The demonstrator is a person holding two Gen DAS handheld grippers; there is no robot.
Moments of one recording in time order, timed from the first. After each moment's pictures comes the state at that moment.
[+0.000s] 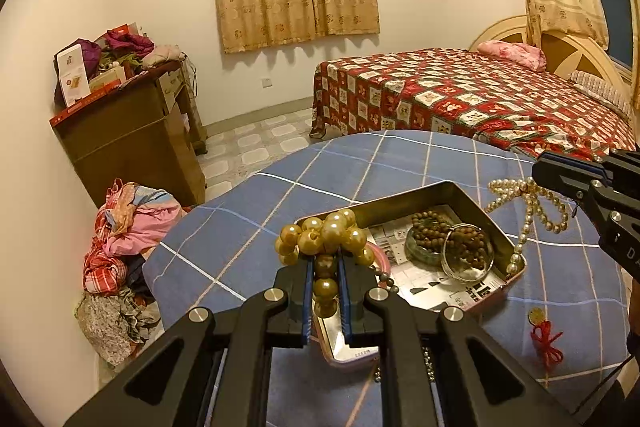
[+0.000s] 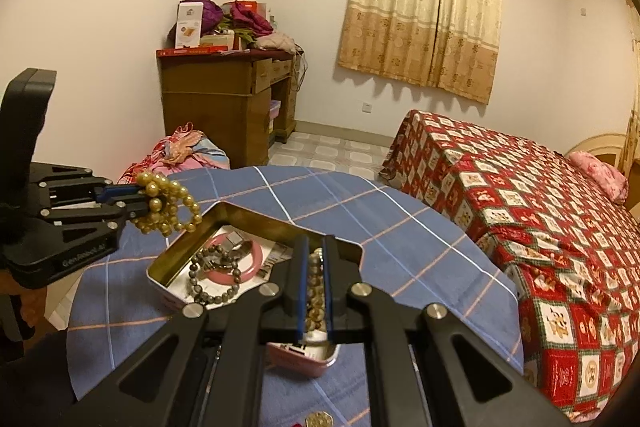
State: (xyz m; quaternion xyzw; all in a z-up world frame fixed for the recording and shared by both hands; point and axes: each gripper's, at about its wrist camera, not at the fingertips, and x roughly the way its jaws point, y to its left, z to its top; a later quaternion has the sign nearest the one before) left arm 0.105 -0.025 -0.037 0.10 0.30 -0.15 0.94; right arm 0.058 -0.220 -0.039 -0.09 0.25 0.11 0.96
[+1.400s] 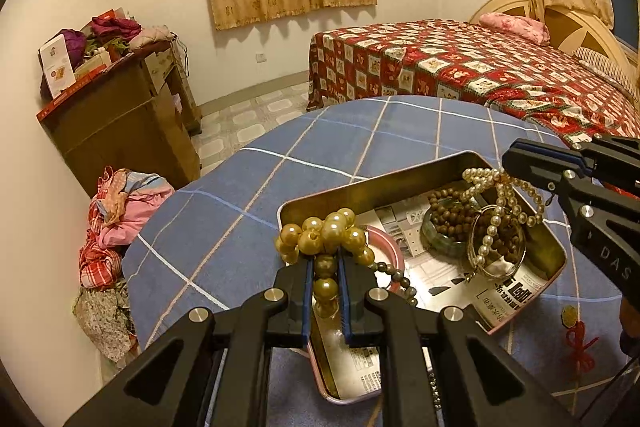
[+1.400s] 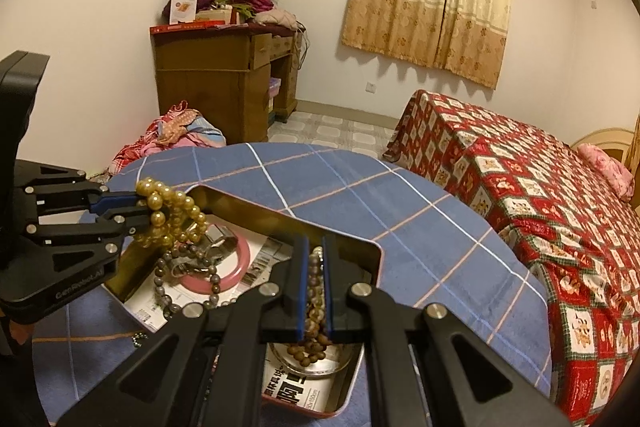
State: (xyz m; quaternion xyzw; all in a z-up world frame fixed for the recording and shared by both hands) left arm 0.145 -0.040 -0.075 0.12 0.34 -0.15 0.92; right arm 0.105 -0.209 -0.075 -0.09 0.28 0.10 0.95
